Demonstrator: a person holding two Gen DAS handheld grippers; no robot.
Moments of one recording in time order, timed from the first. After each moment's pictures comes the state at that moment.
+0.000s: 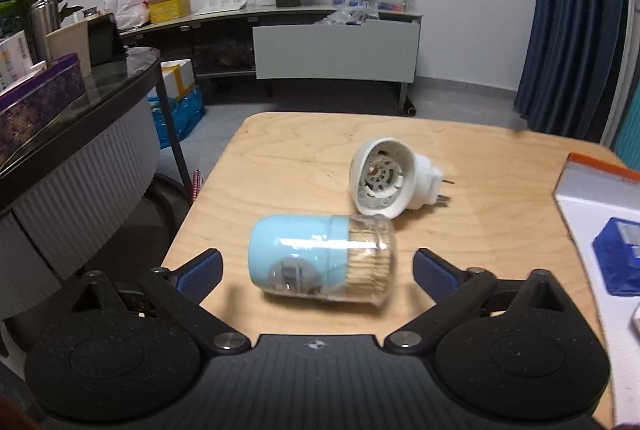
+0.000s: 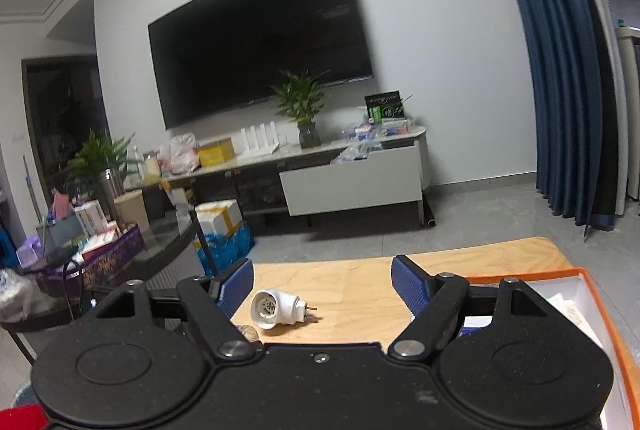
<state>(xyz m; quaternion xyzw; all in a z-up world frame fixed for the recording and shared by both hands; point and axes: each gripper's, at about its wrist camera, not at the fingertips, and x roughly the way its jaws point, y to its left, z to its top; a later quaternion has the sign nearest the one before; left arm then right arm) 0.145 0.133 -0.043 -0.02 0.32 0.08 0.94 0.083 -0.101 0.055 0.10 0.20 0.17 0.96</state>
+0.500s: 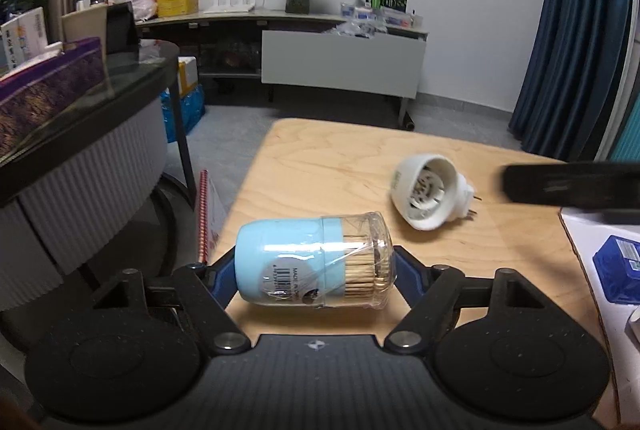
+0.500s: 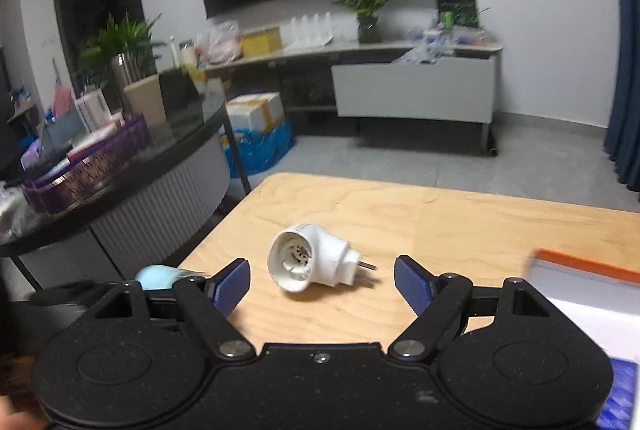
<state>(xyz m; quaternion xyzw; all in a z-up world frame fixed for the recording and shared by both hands) 0.124 0.176 -0.033 -0.06 0.31 0.06 0.95 0.214 0.001 -0.016 0.03 0.33 0.27 0.90</state>
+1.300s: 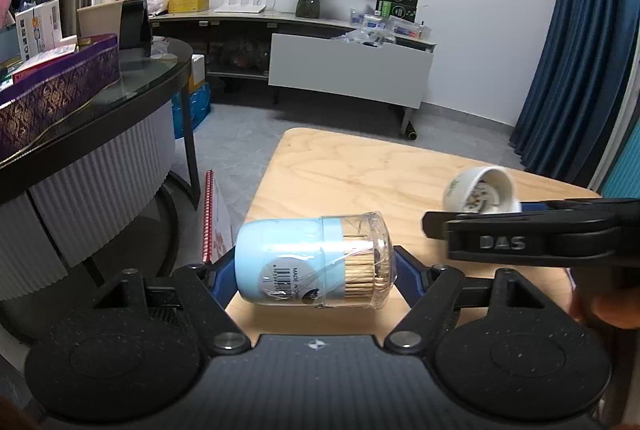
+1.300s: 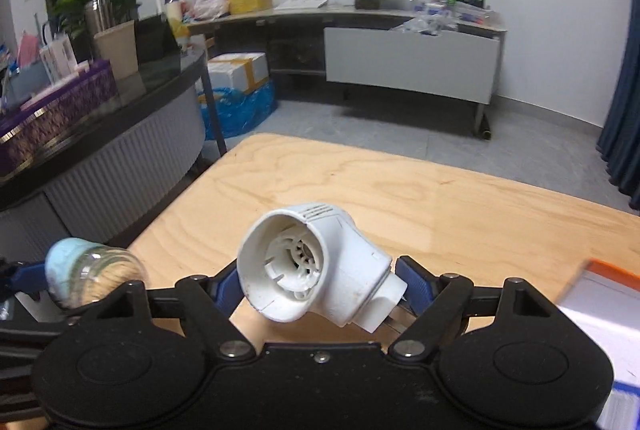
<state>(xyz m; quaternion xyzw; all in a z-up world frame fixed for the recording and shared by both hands) 0.118 0.181 -0.020 -0.09 0.30 0.06 0.95 0.223 0.020 -0.032 -0.01 0.35 0.23 0.91</state>
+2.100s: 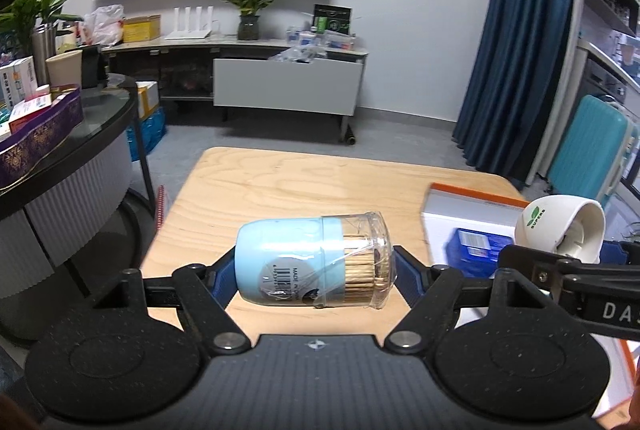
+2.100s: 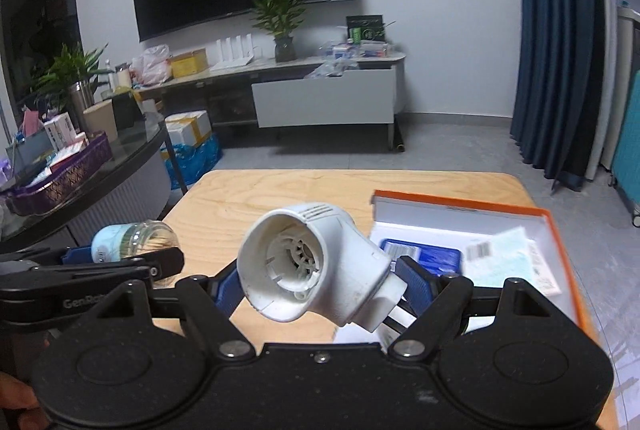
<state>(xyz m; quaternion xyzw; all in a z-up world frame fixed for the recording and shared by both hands) 0.044 0.097 0.026 -0.06 0.28 0.00 0.96 0.056 -0.117 0.044 0.05 0.31 0.13 0.94</state>
